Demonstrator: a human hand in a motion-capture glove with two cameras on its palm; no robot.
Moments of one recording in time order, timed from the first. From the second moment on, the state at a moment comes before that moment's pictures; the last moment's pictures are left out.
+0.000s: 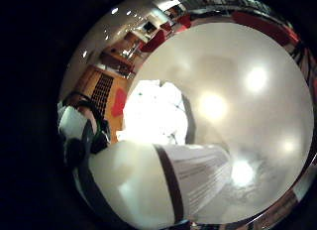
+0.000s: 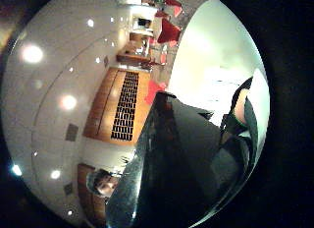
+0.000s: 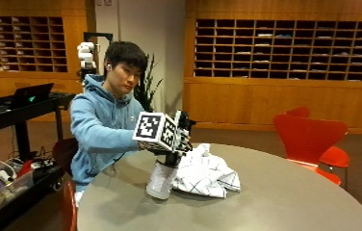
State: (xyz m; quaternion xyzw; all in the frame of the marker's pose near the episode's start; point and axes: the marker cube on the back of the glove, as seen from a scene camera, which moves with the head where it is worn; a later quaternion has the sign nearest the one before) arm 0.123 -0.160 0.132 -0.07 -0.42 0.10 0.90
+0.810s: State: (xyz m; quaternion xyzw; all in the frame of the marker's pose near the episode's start) arm 0.017 -0.186 0.110 -0.37 0.02 0.03 0.93
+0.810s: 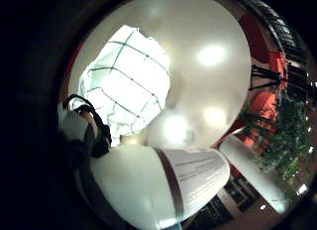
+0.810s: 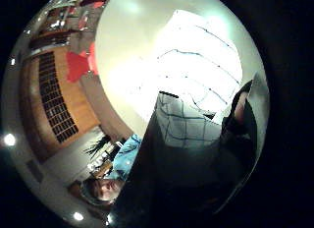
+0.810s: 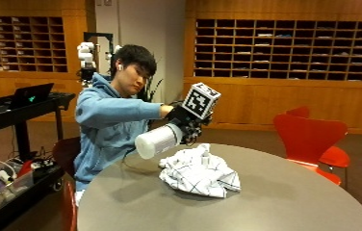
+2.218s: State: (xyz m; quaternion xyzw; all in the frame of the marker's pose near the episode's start) arm -0.203 -0.250 0.069 -0.13 -0.48 -0.13 0.86
